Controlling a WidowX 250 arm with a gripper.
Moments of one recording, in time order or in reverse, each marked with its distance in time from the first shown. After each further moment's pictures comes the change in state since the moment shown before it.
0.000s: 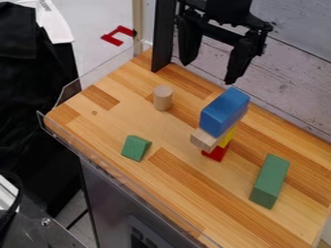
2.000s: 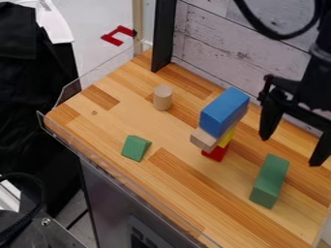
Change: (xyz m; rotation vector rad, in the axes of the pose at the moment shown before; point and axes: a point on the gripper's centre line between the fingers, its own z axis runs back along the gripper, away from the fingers) arm 0.002 -0.110 -0.056 -0.030 0.042 -0.058
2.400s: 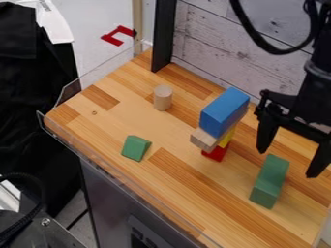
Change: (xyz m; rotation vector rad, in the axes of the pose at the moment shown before) arm 0.002 0.000 -0.016 -0.011 0.032 0.053
